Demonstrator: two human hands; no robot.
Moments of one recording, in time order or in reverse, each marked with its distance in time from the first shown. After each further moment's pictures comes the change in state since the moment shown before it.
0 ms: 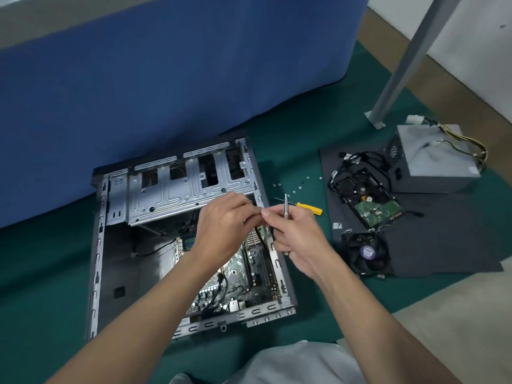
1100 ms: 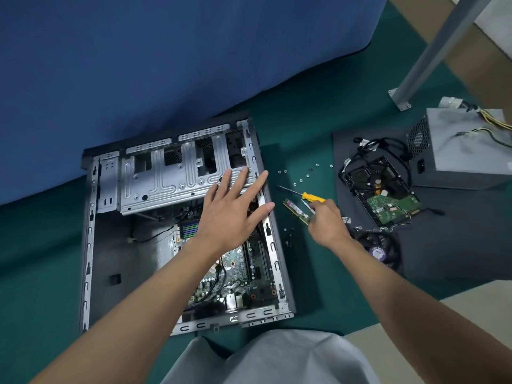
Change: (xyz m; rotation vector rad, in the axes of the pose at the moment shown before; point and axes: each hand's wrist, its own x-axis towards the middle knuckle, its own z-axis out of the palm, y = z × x) left_hand 0.000 -0.023 0.039 0.142 -0.613 -0.441; right_hand 0.087 0.051 -0.095 -1.297 0.200 0.047
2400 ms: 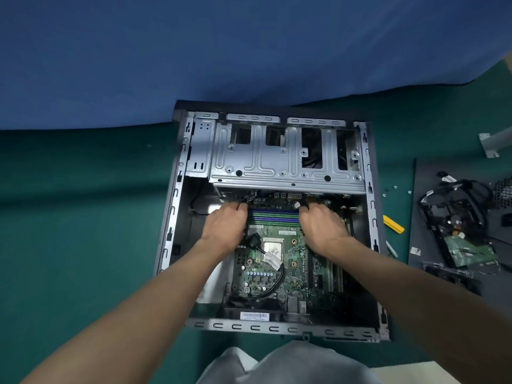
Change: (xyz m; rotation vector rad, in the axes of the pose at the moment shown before) left_hand -0.054 -0.162 0.050 -0.025 -0.063 -0.274; right_hand -0.017 -0.165 0.072 -0.770 -0.116 -0.434
